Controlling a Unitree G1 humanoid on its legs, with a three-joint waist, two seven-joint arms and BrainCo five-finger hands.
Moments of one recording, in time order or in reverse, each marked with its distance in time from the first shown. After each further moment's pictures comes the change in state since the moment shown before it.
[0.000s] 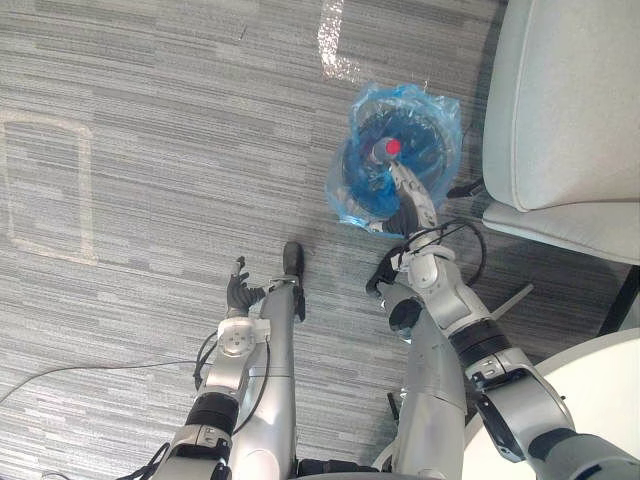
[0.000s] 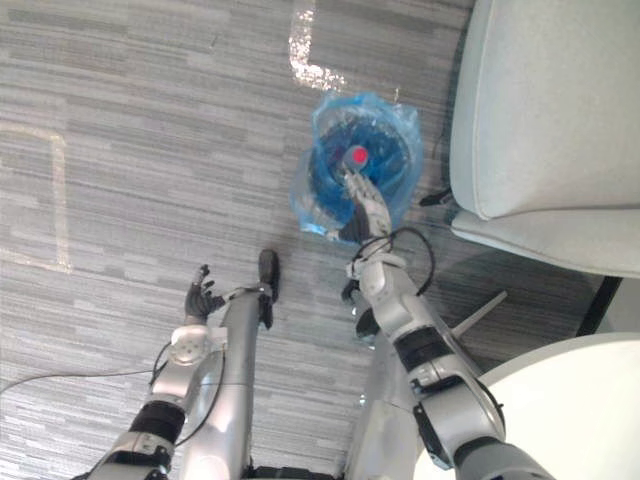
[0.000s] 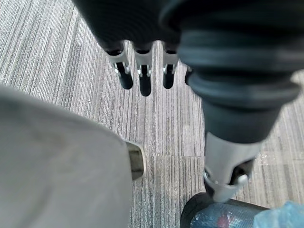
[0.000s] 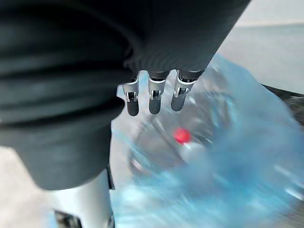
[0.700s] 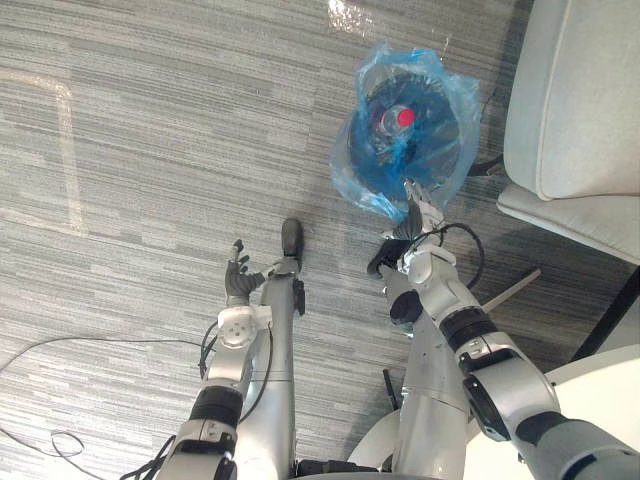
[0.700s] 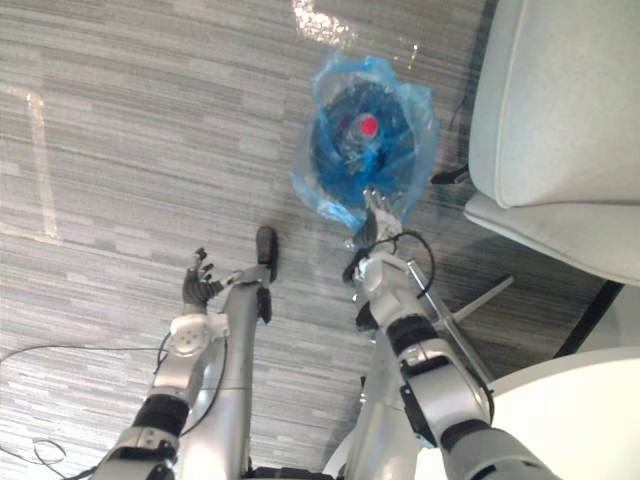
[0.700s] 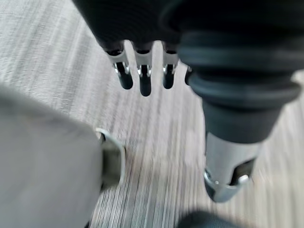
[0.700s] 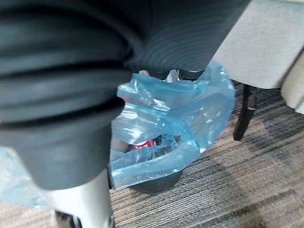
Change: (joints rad) left arm -0.100 -0.041 0.113 0.075 -0.084 -0.035 0.022; right arm -0.139 0.078 -0.057 0.211 -0.085 0.116 -0.068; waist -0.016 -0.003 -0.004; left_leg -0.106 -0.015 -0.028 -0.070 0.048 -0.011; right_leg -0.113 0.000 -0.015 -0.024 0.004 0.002
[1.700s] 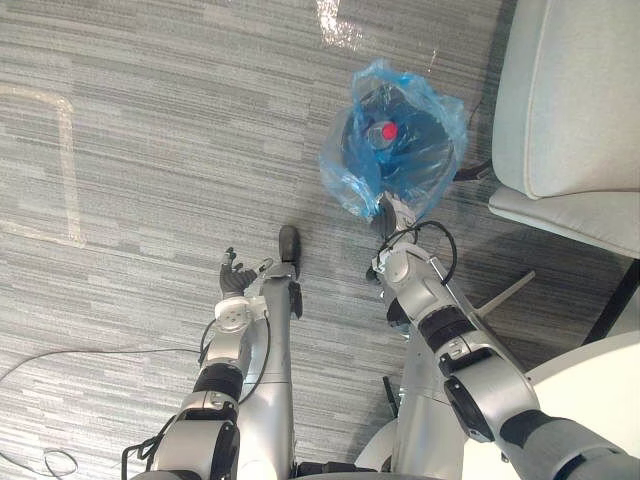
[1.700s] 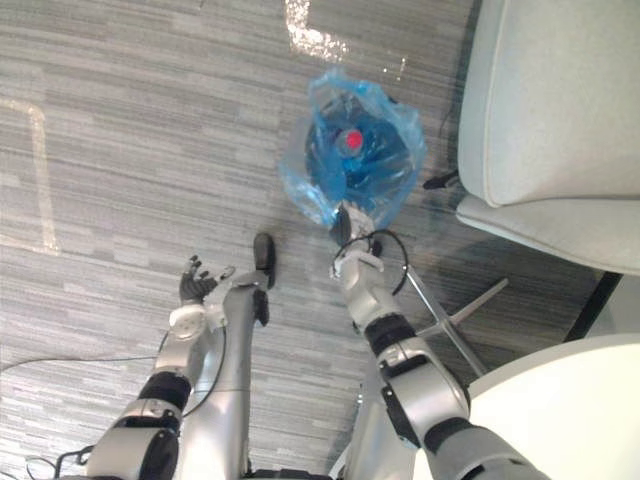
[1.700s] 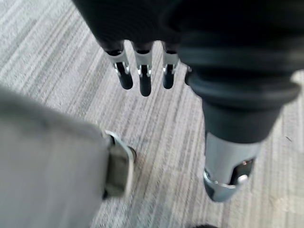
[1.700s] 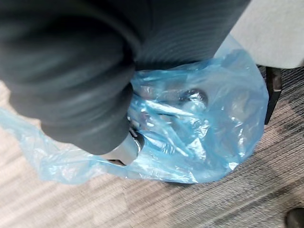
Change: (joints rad) left arm -0.065 -0.008 0.002 0.139 -0.072 0.039 -0.013; right arm 0.088 0.089 0.014 -0.129 0.072 -0.023 0.024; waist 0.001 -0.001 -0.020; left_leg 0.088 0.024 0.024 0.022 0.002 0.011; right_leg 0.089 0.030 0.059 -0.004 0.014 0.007
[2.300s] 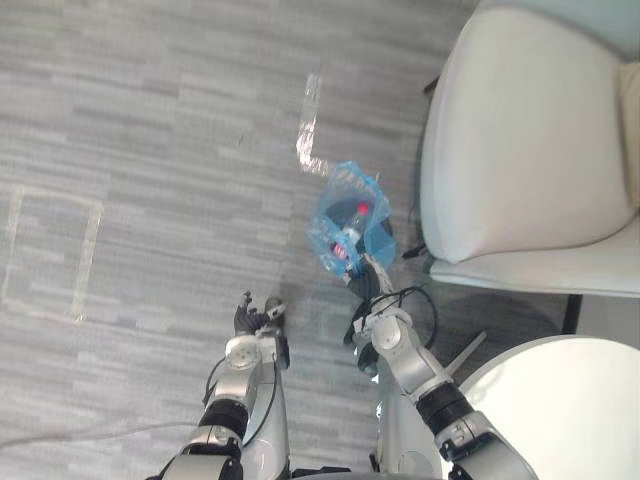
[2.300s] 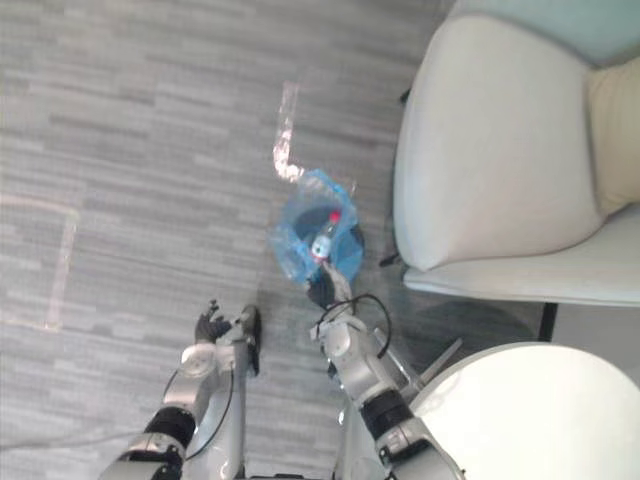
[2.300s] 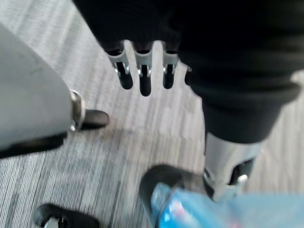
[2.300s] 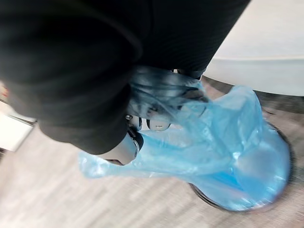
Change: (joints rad) left arm 0.230 -0.026 -0.102 0.027 0.114 0.042 -0.061; right arm 0.460 0.068 0.129 -0.356 0.145 -0.070 0.112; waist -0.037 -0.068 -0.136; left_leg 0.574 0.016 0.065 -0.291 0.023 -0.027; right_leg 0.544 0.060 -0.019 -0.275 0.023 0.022
